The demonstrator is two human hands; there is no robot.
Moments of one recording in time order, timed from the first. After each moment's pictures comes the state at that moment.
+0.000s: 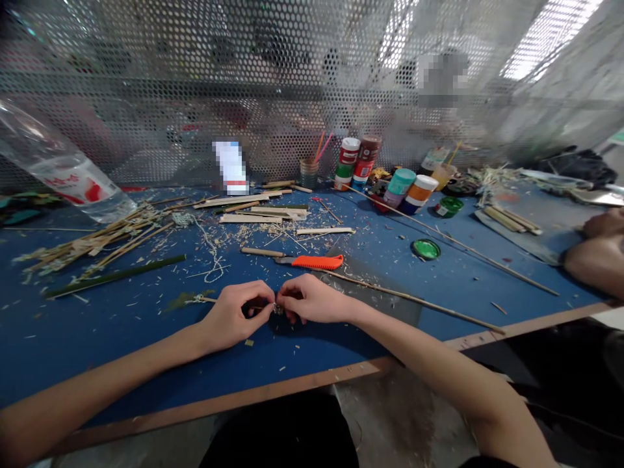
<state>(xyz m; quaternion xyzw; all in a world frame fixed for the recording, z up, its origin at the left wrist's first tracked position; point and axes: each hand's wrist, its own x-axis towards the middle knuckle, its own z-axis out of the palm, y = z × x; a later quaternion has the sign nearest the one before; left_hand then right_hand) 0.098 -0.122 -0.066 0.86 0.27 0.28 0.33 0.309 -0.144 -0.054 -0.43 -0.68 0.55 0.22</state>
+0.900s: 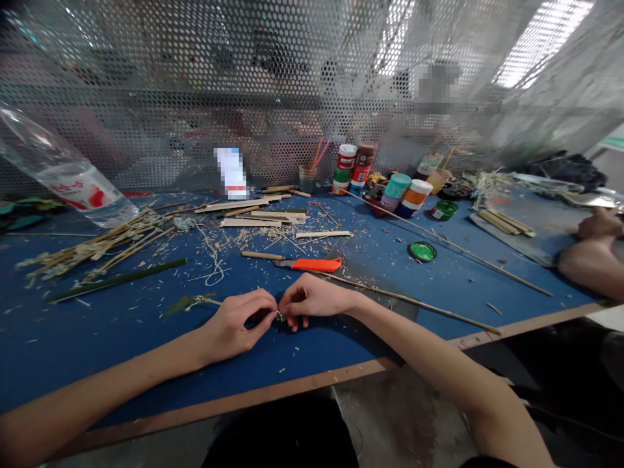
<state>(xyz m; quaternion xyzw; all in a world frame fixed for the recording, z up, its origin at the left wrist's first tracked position) 0.095 -0.129 -0.068 0.91 0.20 0.29 0.22 0.321 -0.134 -0.060 -0.35 -0.67 0.62 0.18</state>
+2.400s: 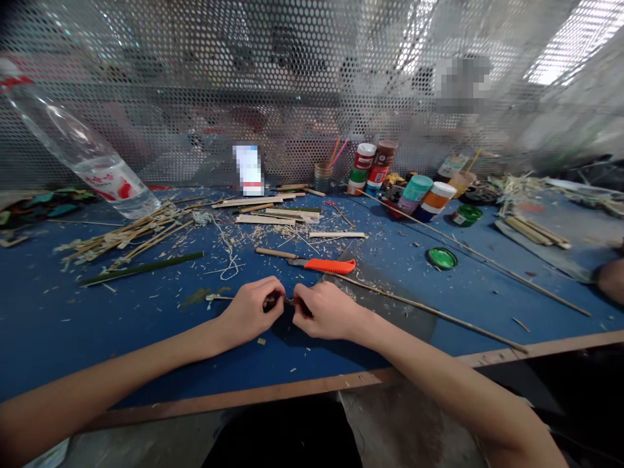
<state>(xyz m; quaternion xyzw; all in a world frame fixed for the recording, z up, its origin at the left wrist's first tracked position) 0.101 -0.120 -0.075 0.88 0.32 0.27 0.22 0.304 -0.155 -0.066 -0.45 -0.86 0.15 0.15</state>
